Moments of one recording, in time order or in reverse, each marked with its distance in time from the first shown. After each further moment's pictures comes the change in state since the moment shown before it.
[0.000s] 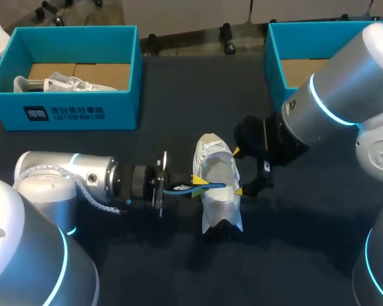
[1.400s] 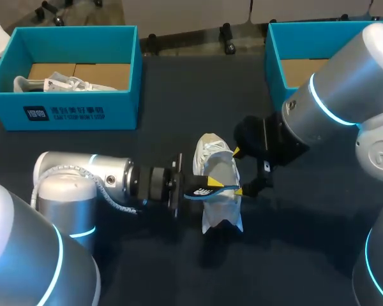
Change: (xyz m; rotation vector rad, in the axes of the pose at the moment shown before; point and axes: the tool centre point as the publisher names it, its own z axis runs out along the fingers) left arm 0.000 0.029 0.029 -0.029 0.013 0.054; right arm 0.000 0.000 0.000 0.000 0.000 0.000
